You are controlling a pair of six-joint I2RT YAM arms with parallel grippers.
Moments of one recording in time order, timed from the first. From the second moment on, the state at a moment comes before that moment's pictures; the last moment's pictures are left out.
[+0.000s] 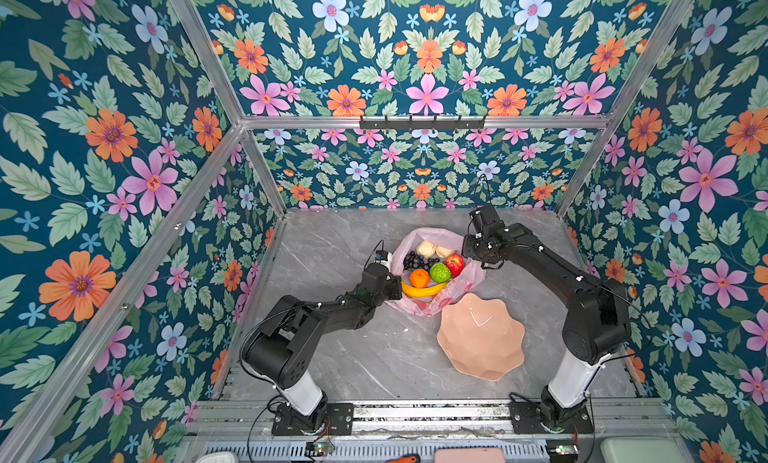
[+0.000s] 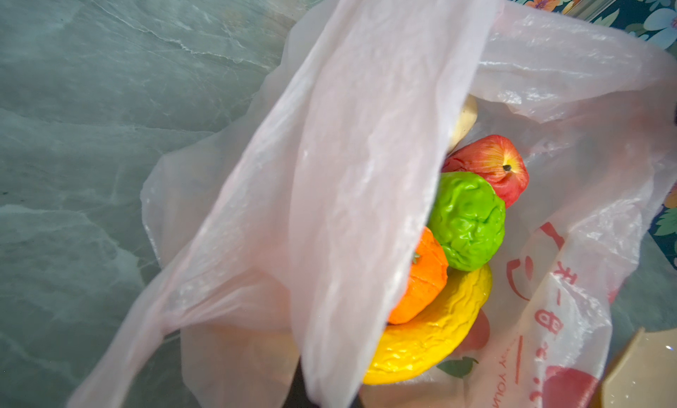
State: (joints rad) left arm -0.57 1.64 0.69 0.41 0.00 -0.45; right arm 0.41 1.77 1.53 -0.75 0.11 0.56
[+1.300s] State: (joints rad) left arm -0.57 1.62 0.67 0.41 0.00 -0.44; right arm 0.58 2.07 1.72 -0.80 0.07 0.70
